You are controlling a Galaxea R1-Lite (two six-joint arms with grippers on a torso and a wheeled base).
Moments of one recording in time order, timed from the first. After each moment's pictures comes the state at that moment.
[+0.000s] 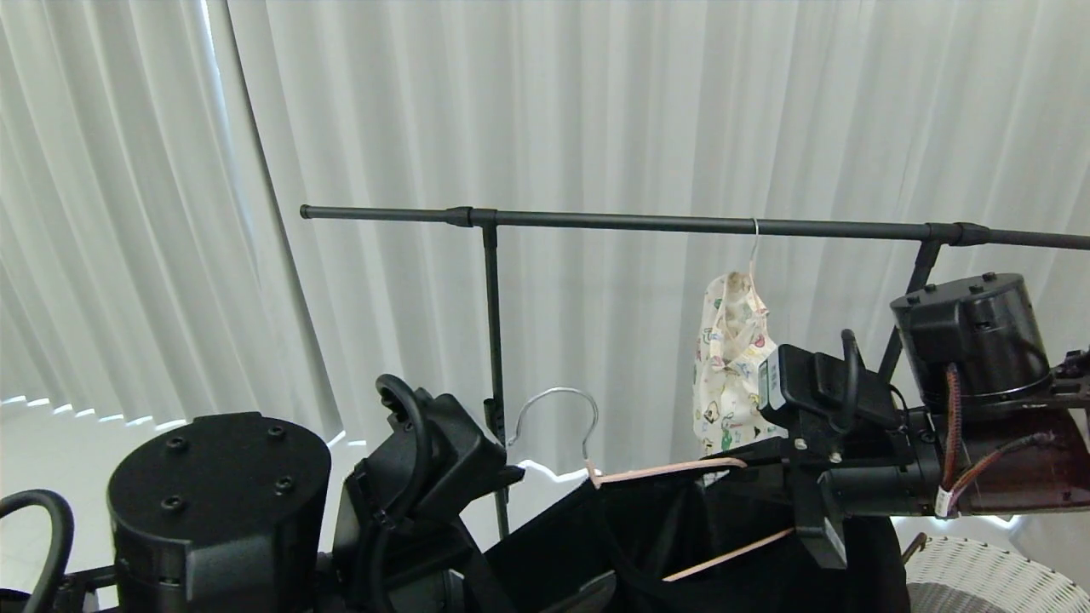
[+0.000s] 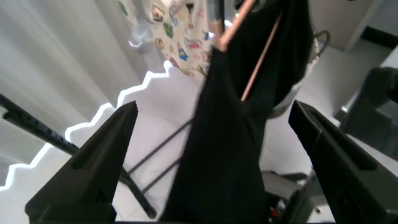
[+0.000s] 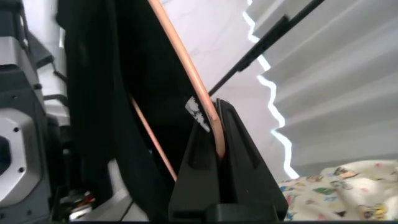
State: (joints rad) left arm -0.90 1.45 -0.51 -0.53 -0.03 0.03; right arm 0.70 1.52 -0.83 -0.11 0.42 -0.50
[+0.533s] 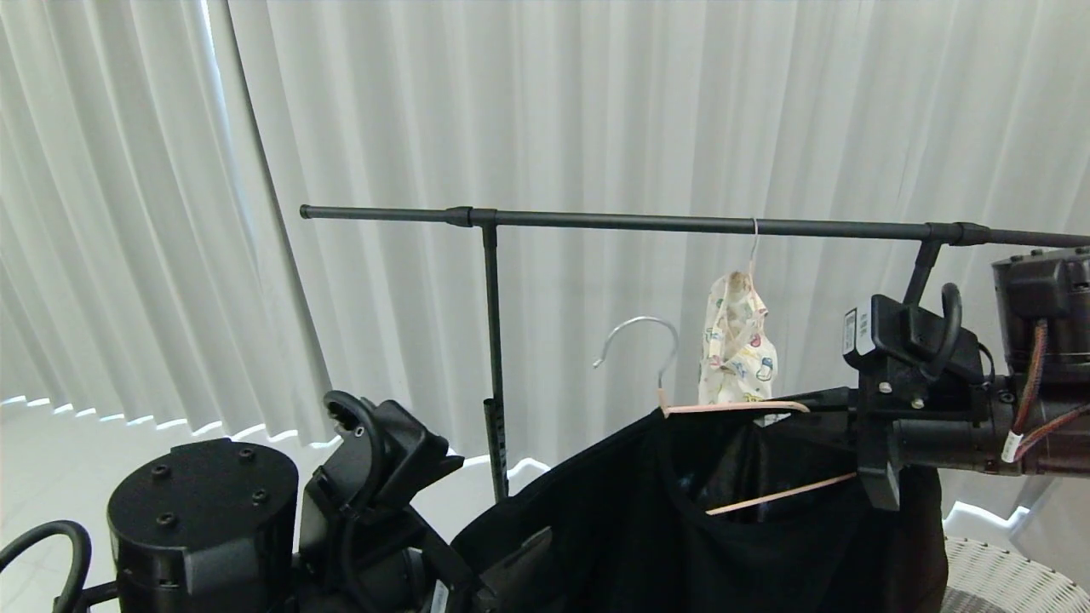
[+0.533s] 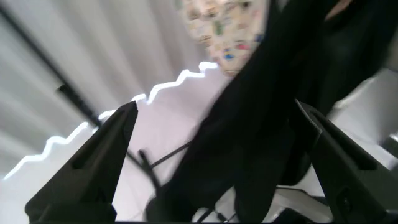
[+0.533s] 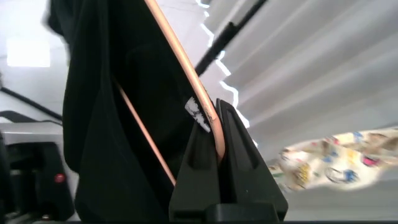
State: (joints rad) left arm -0.78 1.46 -0.35 -0.73 0.08 0.03; right arm 0.50 1.44 -0.81 -0.16 0.47 -0.57
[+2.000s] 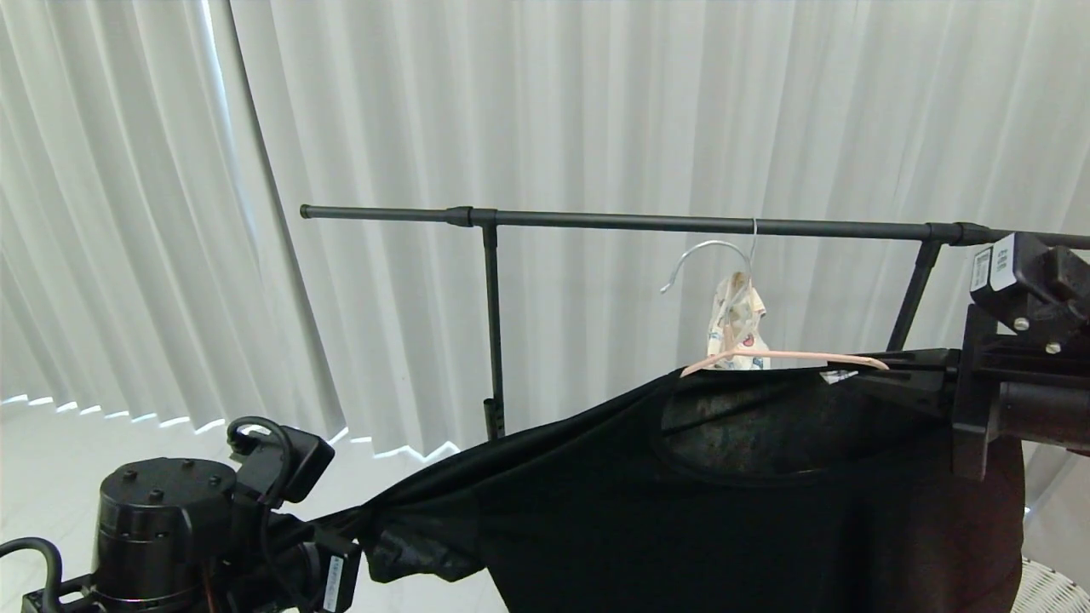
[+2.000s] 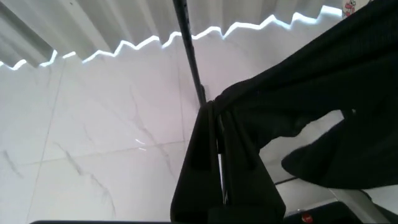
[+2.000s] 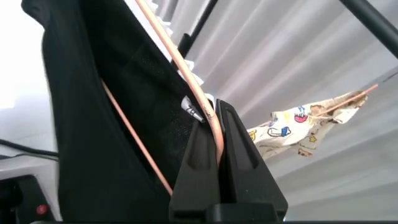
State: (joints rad) left arm -0.38 1.50 -0.17 -0.76 0.09 0.03; right arm 0.37 1.29 -0.79 -0.15 0.49 -0.48
